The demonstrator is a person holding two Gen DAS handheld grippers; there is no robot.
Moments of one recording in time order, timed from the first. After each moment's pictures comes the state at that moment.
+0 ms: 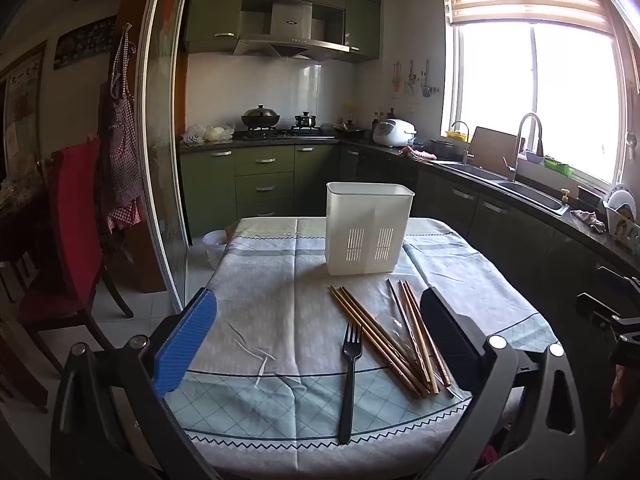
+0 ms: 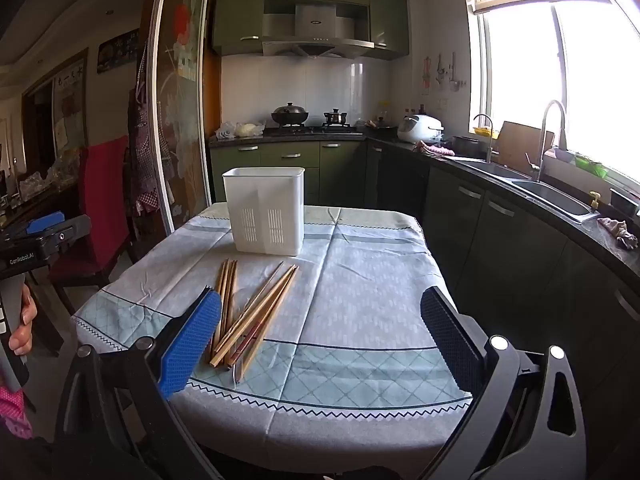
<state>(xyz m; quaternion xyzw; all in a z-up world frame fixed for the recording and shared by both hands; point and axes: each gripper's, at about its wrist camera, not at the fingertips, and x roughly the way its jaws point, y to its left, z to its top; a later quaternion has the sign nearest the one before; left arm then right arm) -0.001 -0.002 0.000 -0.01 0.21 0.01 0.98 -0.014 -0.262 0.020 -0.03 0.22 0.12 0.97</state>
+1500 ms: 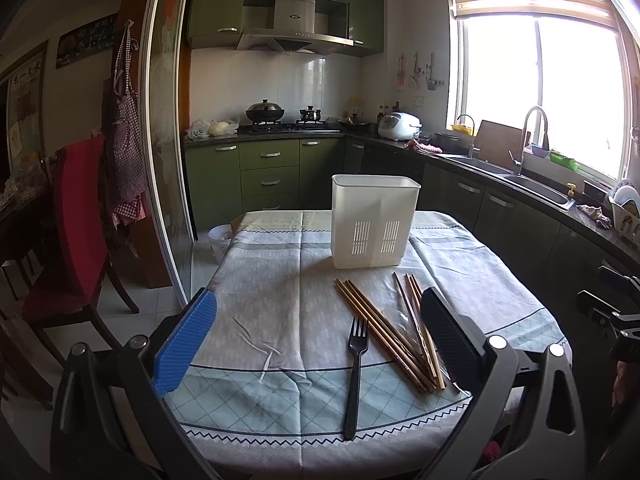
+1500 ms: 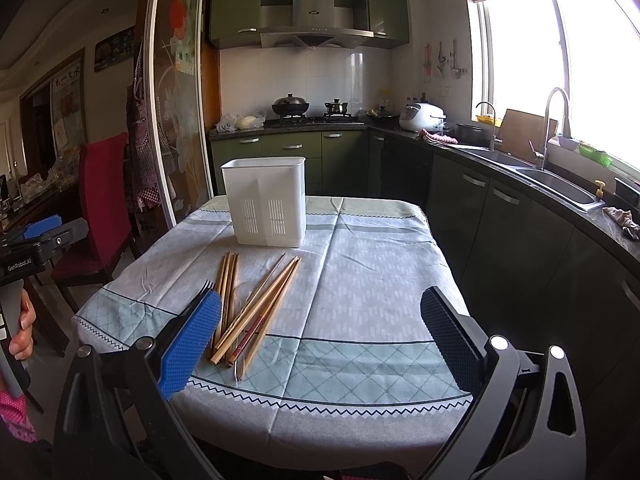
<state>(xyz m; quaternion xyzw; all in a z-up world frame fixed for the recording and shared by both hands) 0.003 -0.001 -0.006 -0.02 0.23 0.02 0.97 -0.006 -0.263 0.016 -0.02 0.24 0.12 0.96</state>
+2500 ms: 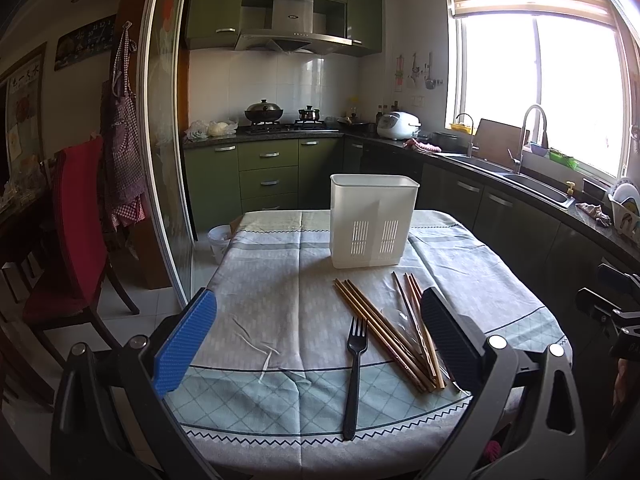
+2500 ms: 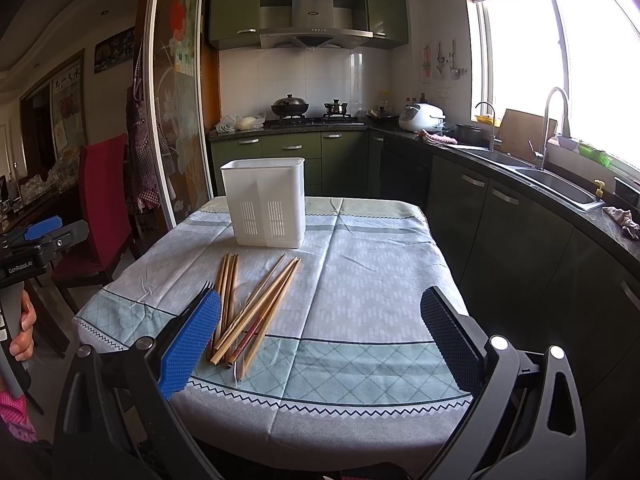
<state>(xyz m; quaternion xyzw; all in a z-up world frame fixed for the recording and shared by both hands) 0.003 -0.002 -0.004 -0.02 0.23 0.02 0.97 -0.006 -0.263 0.016 -0.02 0.24 0.12 0.96</state>
